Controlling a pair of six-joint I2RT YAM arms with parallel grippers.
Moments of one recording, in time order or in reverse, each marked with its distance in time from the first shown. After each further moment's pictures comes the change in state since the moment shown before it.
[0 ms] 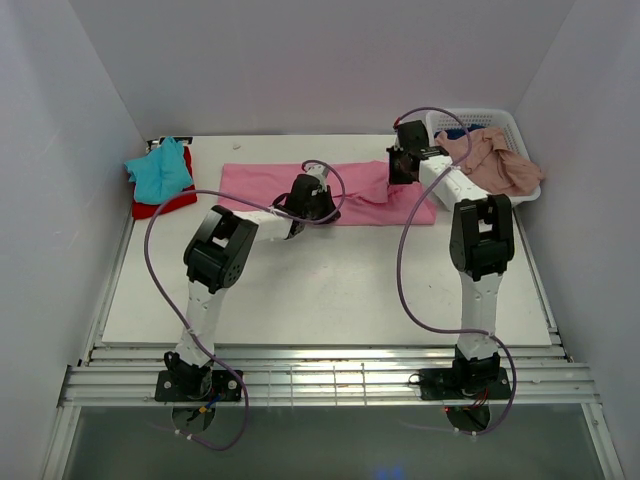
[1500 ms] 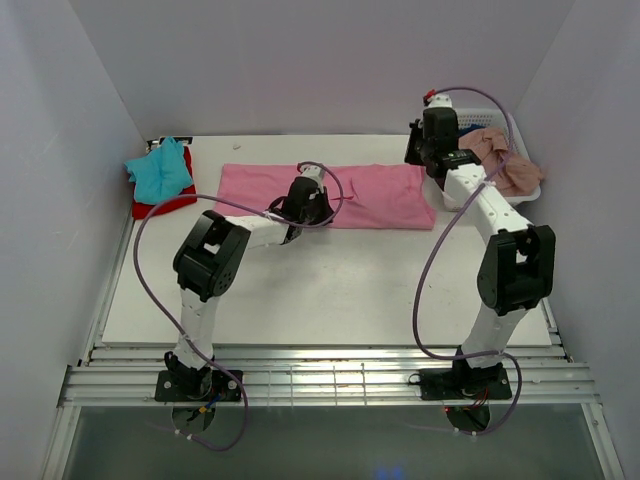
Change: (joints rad) left arm -0.014 -0.105 -0.114 0.019 -0.090 0.011; right arm -0.025 -0.314 -0.127 0.224 0.102 0.061
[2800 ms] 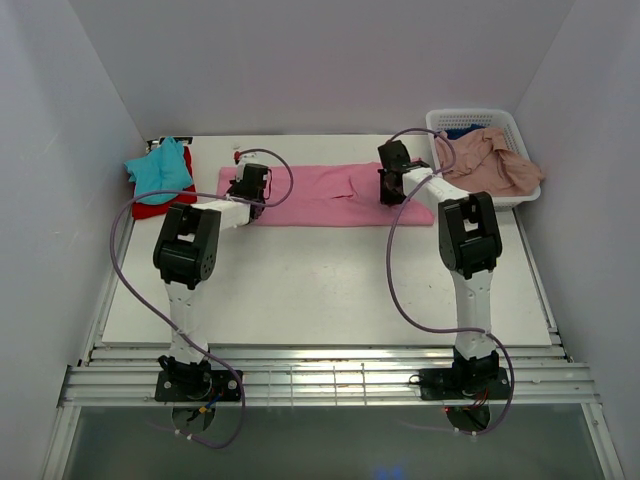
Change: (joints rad) left arm 0.286 0.015 0.047 -0.197 -0.599 0.294; right arm 0.095 0.381 0.065 -0.219 0.082 0.030
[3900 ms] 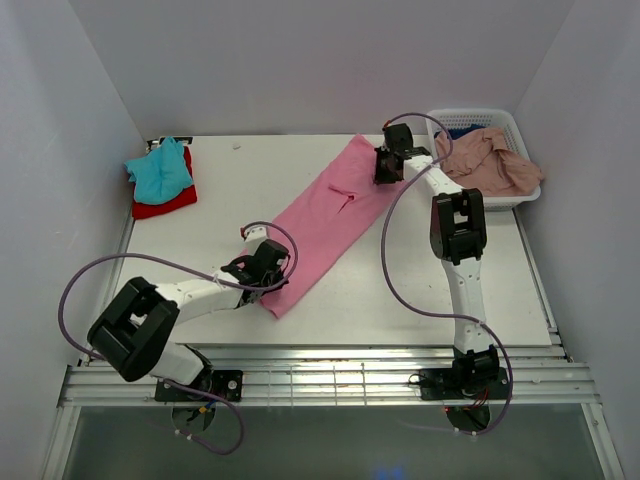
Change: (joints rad) left arm -0.393 -0.684 -0.733 -0.160 0.174 -0.615; right arm -0.057 0.270 0.415 -0.005 -0.224 0.003
